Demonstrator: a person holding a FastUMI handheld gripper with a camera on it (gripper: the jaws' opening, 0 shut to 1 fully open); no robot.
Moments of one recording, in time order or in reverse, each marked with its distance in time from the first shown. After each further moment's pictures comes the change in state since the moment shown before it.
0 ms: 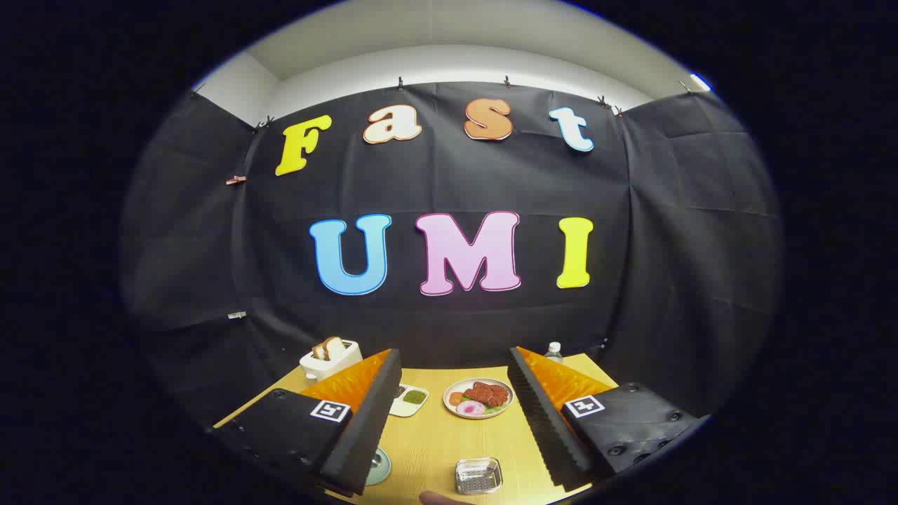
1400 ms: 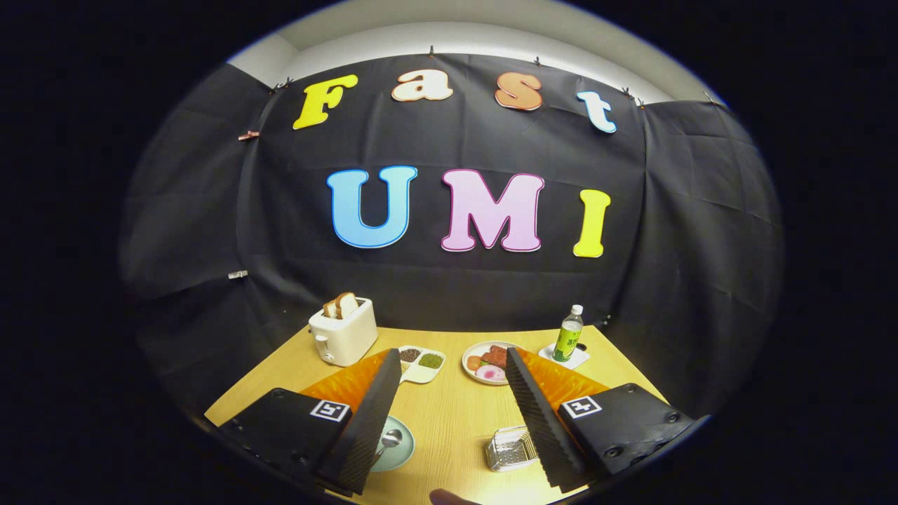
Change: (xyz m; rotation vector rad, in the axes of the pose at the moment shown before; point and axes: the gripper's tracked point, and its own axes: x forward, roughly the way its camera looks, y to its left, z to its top) arm -0.005 0.087 -0.083 -0.080 0.148 -0.009
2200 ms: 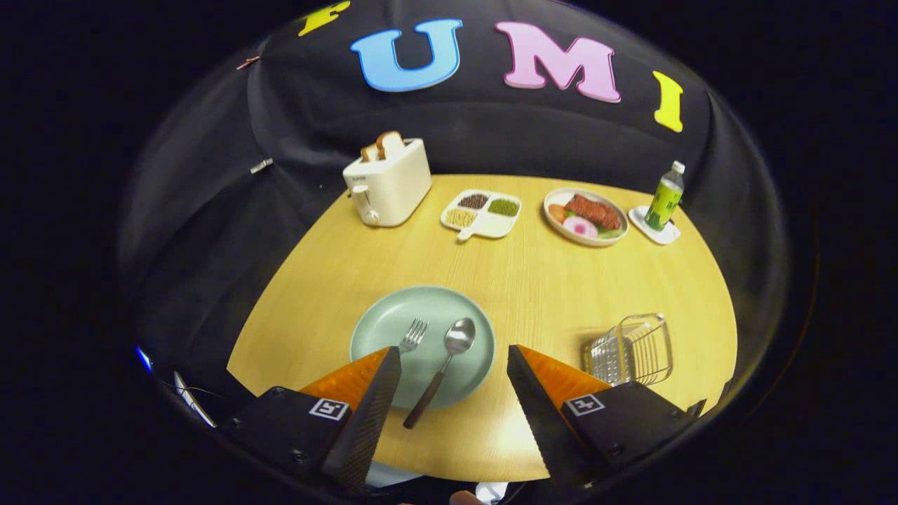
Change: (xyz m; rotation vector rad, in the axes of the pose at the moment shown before) arm 0.030 0.106 -0.220 0.043 0.679 0.206
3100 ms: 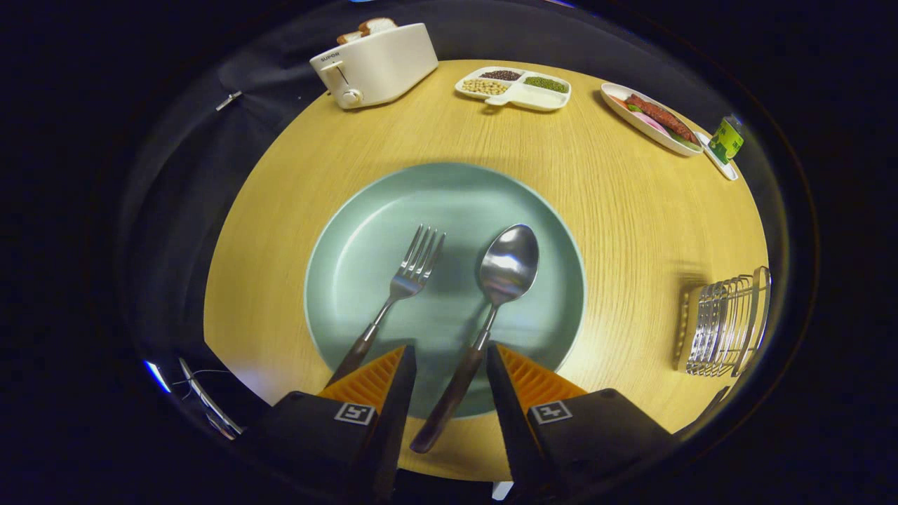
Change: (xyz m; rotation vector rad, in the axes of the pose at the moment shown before) arm 0.107 0.020 -0.083 -0.013 0.386 0.013
